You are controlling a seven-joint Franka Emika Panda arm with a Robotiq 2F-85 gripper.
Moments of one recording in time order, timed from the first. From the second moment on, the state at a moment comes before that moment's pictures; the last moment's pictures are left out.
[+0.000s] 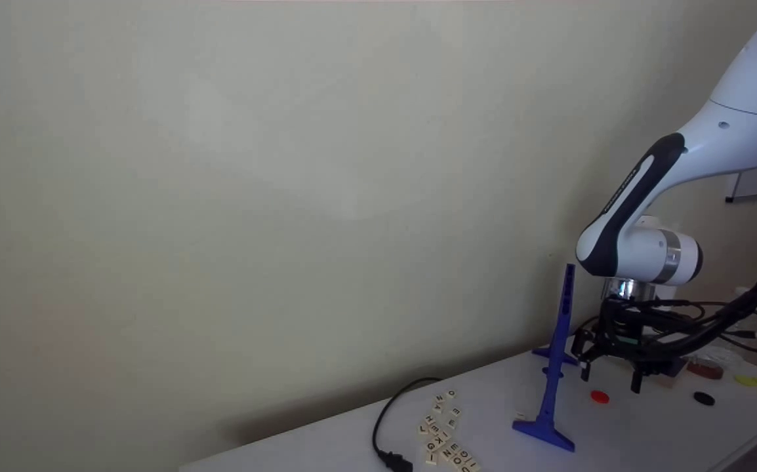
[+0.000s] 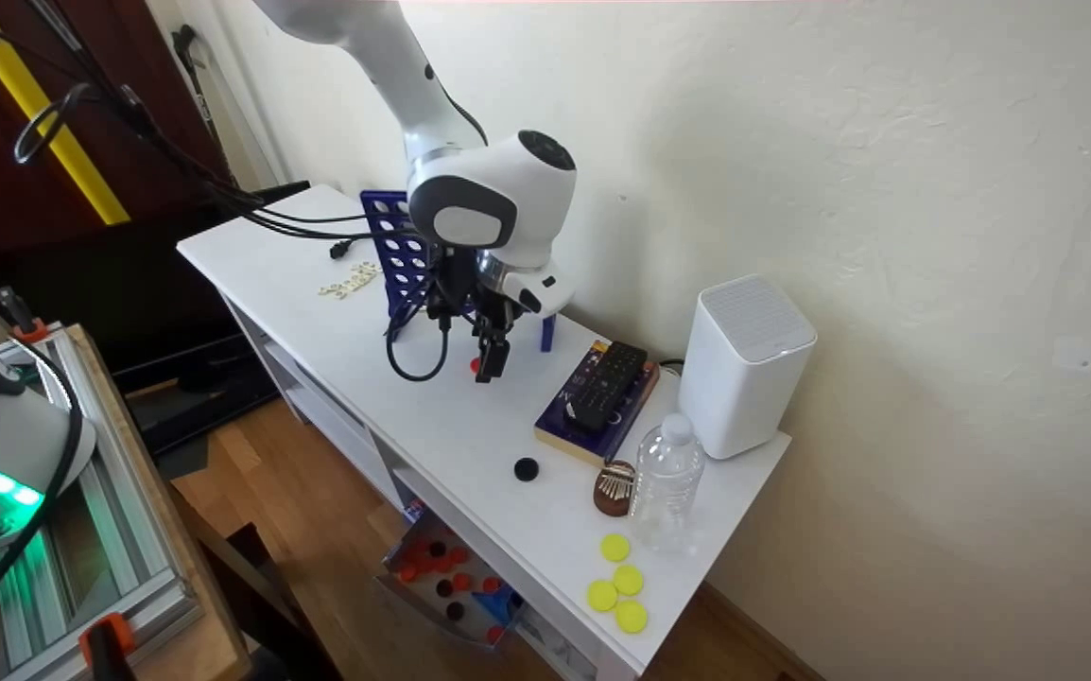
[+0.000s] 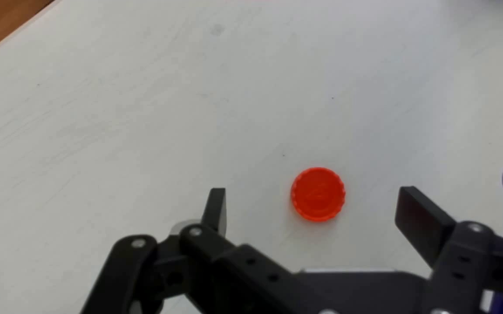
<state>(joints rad) -0.28 0.78 -0.03 -1.99 0.32 2.48 0.05</state>
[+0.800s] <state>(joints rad) -0.28 0.81 -0.03 -1.97 0.32 2.49 0.07</state>
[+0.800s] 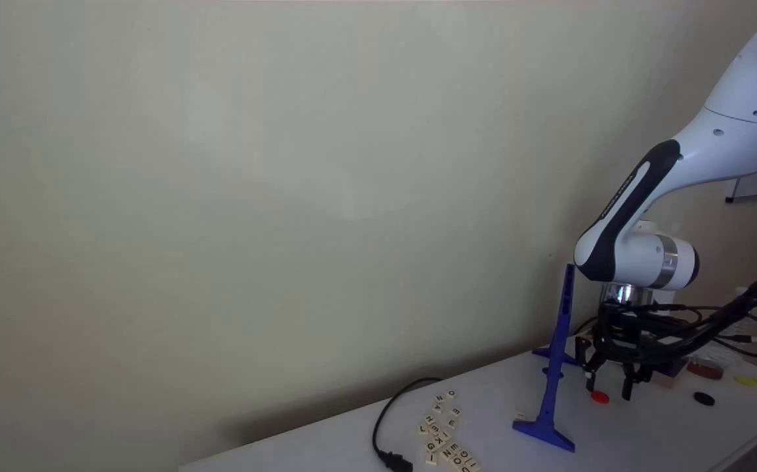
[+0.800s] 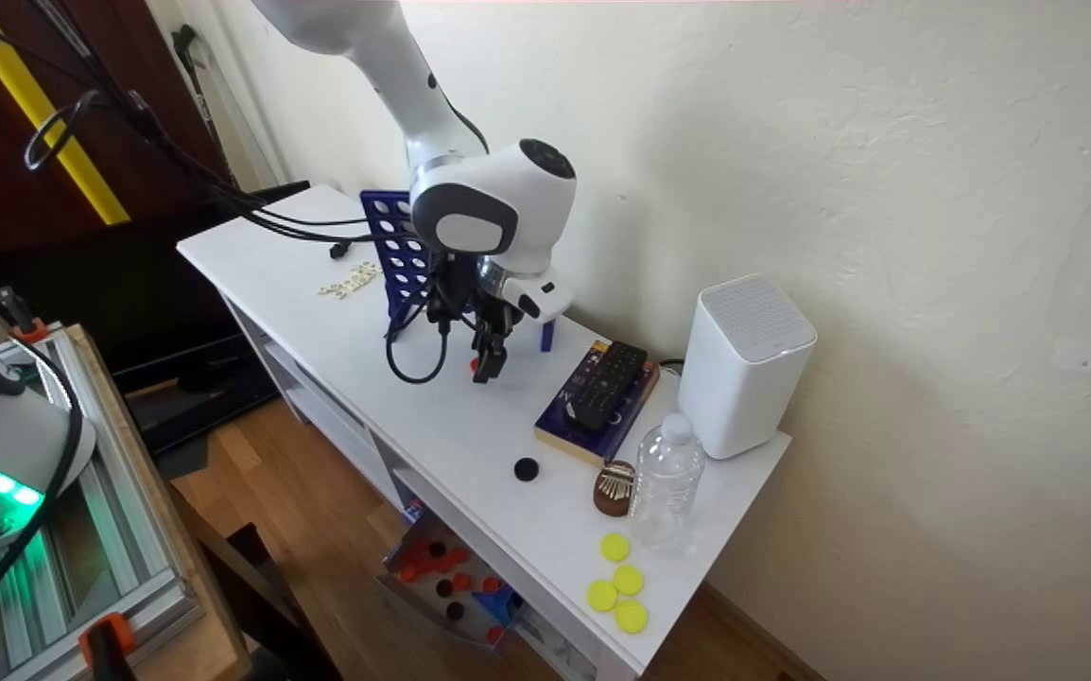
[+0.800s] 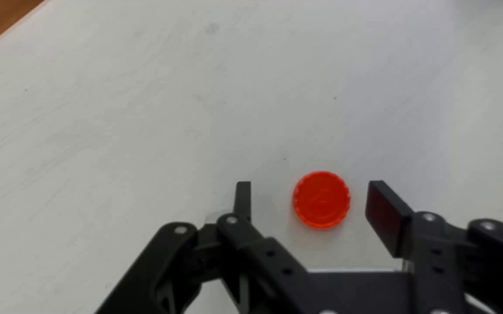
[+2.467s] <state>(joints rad) -0.27 0.81 -0.05 -1.97 0.32 2.48 0.09</state>
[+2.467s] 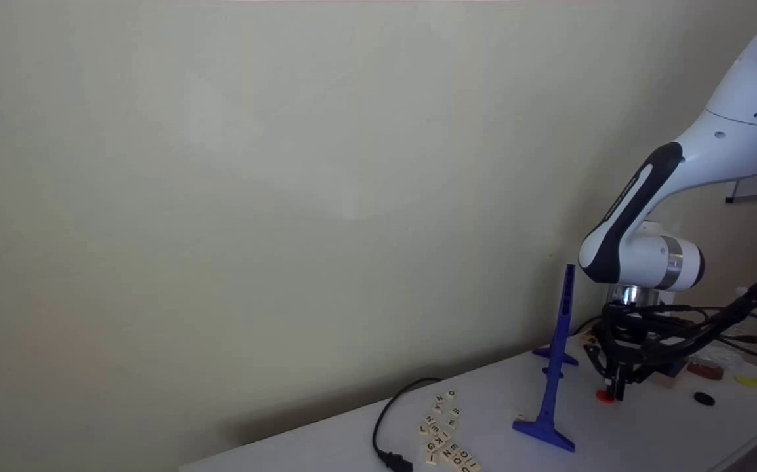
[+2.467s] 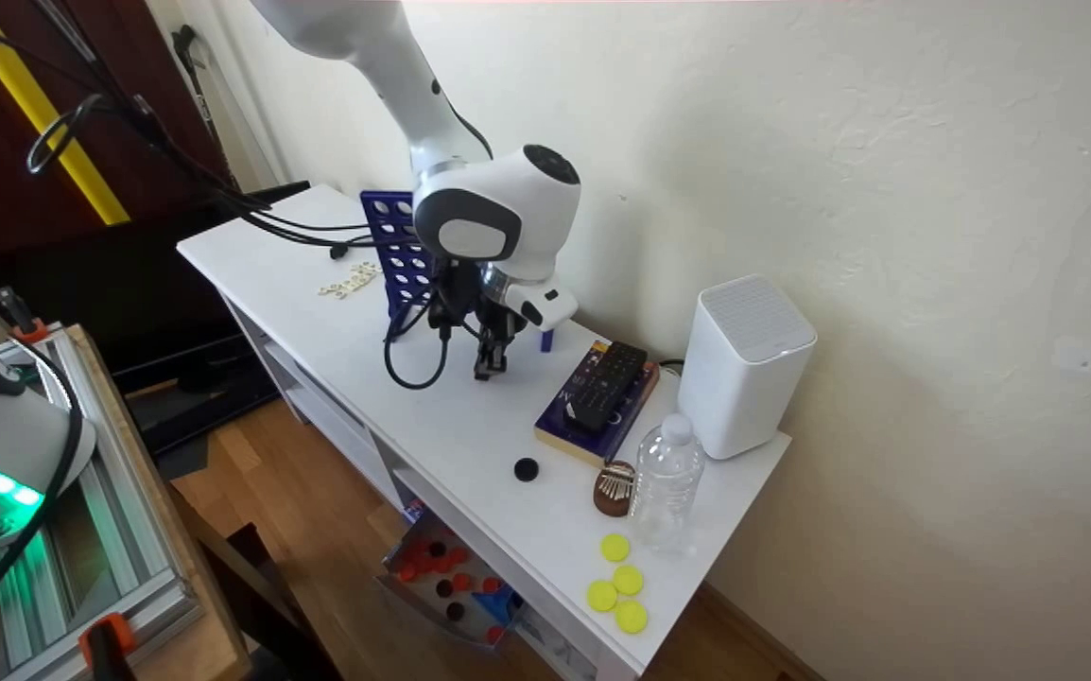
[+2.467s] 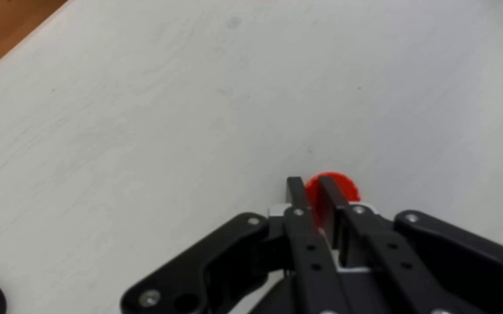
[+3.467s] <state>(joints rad) -0.25 0.81 -0.14 -1.98 0.28 2.43 0.09</state>
